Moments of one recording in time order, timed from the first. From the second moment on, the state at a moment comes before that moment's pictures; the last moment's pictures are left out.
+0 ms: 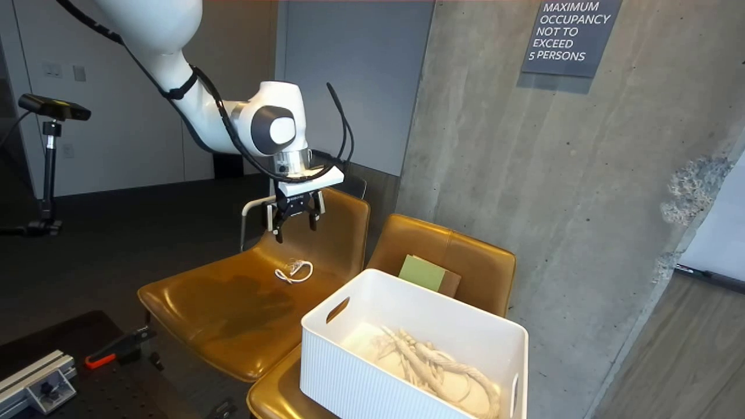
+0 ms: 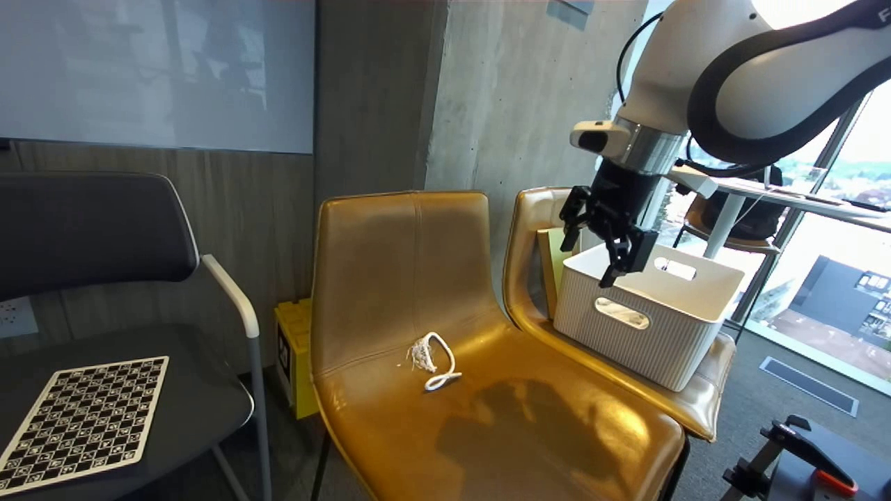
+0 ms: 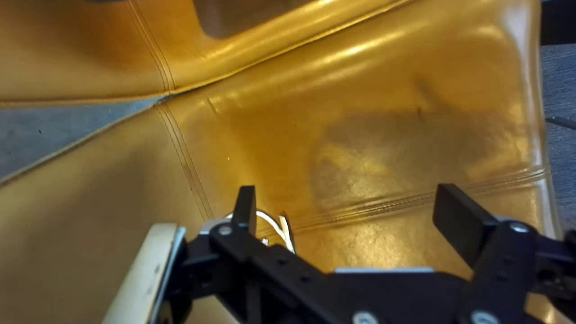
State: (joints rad) arm 0.03 0.34 0.06 -1.98 -0.22 2.47 -1.09
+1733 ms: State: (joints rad) arm 0.23 1.06 0.08 -1.24 -0.31 2.35 -1.05
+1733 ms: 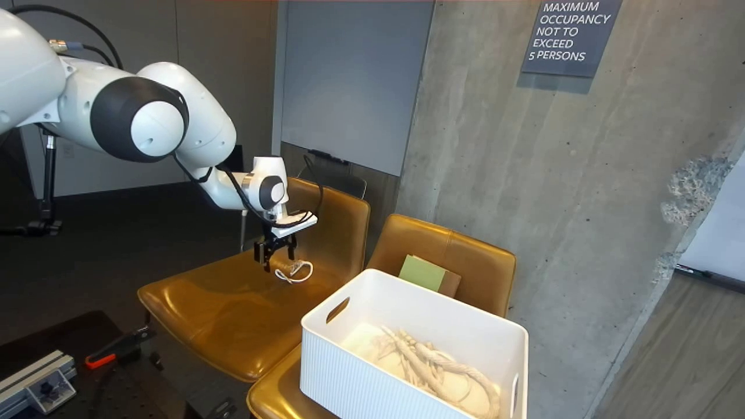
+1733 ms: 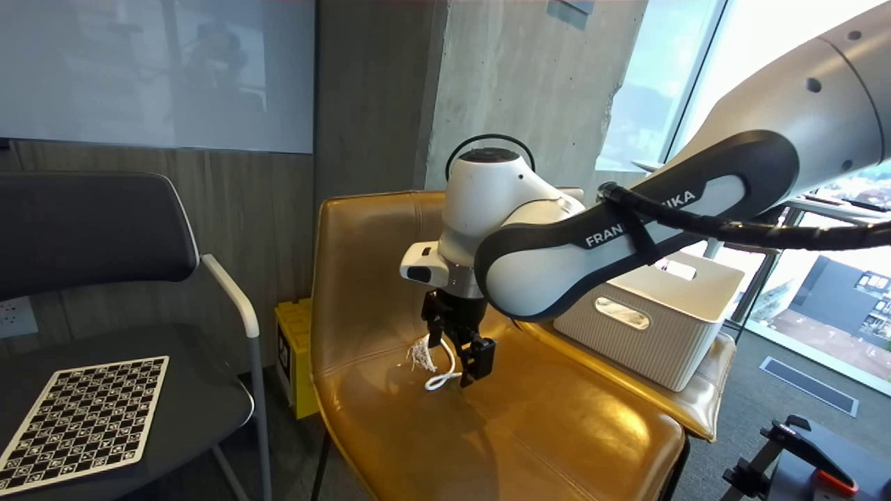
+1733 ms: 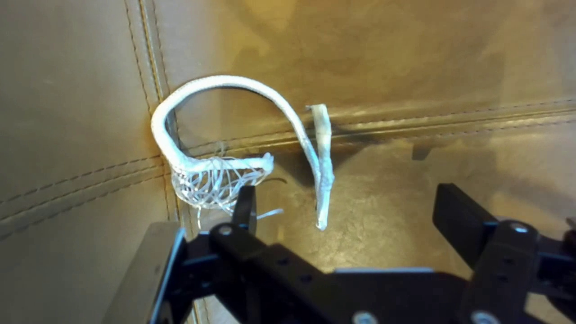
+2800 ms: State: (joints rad) arm 0.23 1.30 0.07 -0.88 -0.31 2.18 -1.06
